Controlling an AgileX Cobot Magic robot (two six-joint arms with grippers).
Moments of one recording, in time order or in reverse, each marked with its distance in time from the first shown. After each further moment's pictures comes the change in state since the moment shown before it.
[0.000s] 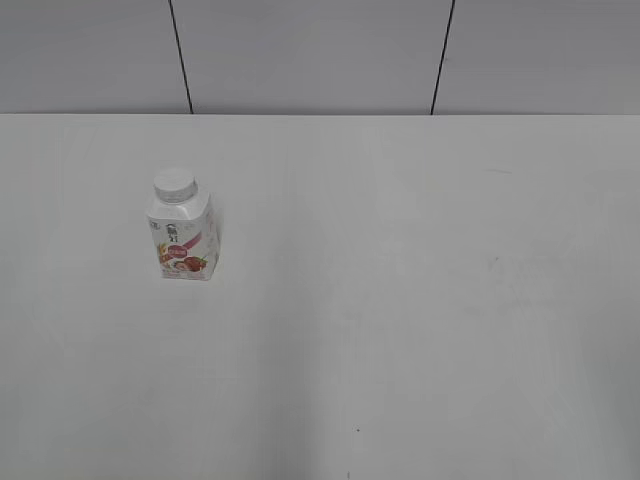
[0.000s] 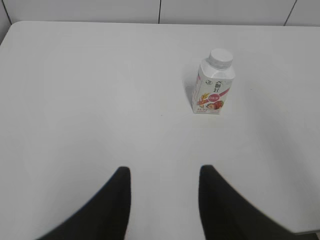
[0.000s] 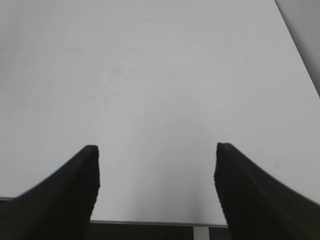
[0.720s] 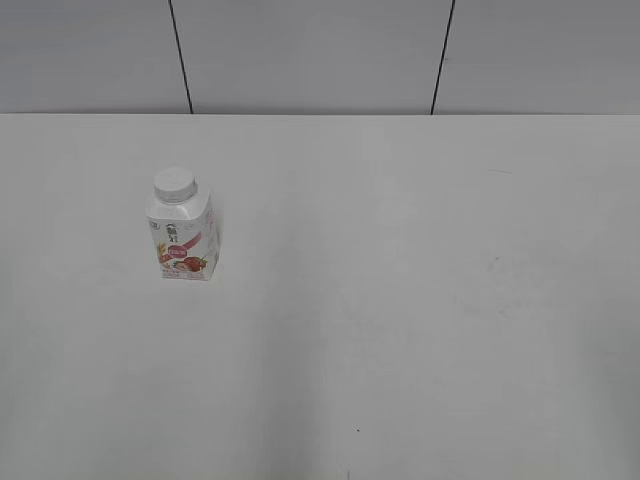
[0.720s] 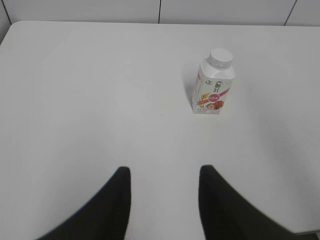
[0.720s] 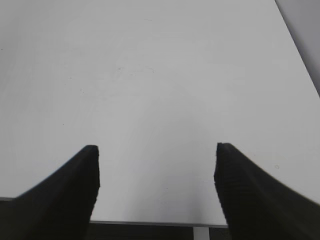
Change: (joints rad) left arm 0.000 0.000 0.000 0.000 0.000 0.000; right arm 0.000 0.000 0.000 0.000 0.000 0.000
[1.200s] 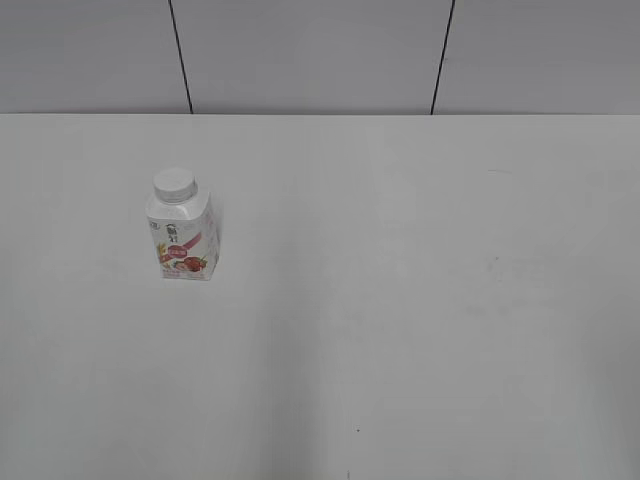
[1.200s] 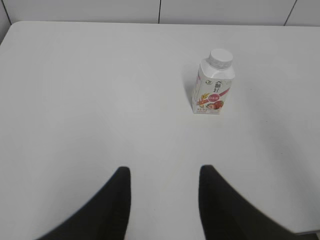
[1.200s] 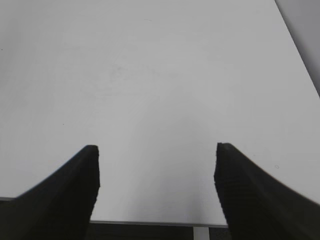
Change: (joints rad) left arm 0.000 0.000 0.000 0.000 -0.001 0.000; right arm 0.000 0.000 0.000 0.000 0.000 0.000
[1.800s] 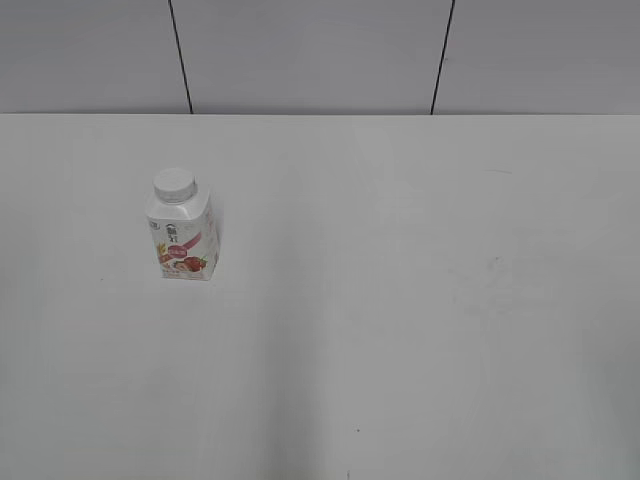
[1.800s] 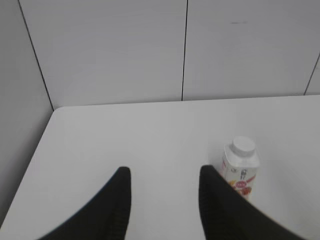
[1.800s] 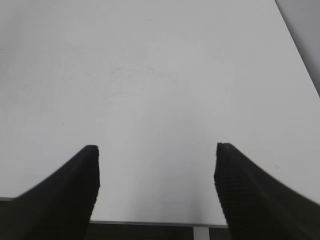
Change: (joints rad) left arm 0.000 0.178 -0.152 0.118 -0.218 0.000; right arm 0.000 0.000 0.000 0.000 0.000 0.000
